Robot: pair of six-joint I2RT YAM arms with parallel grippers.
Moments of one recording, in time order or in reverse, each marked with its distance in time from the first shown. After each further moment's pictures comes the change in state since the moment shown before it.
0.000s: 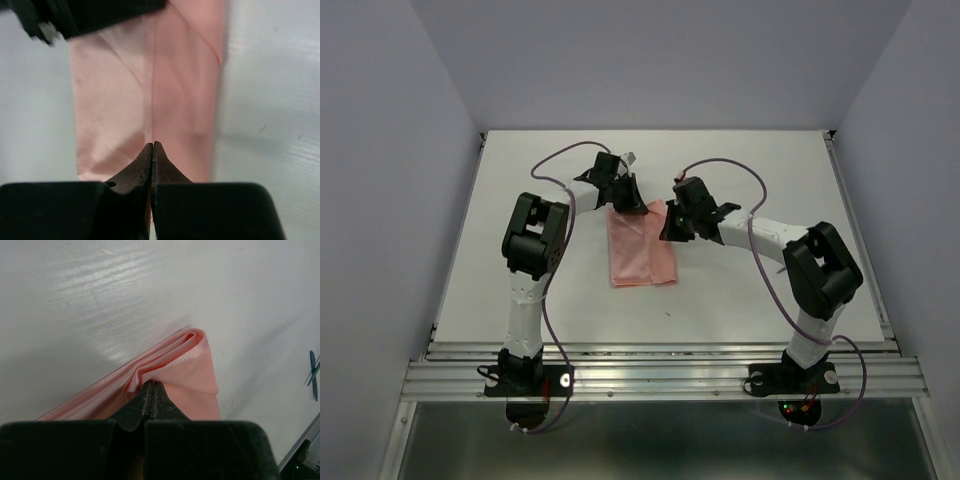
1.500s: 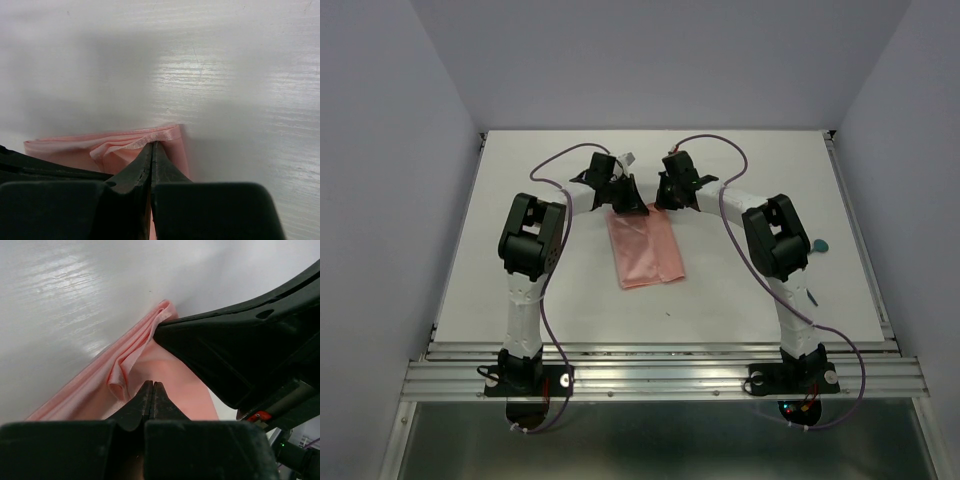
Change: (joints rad) left arm 0.015 -0.026 -0.045 0.034 0.108 0.000; right arm -0.094 0.450 0.517 -0.032 0.089 -0.047
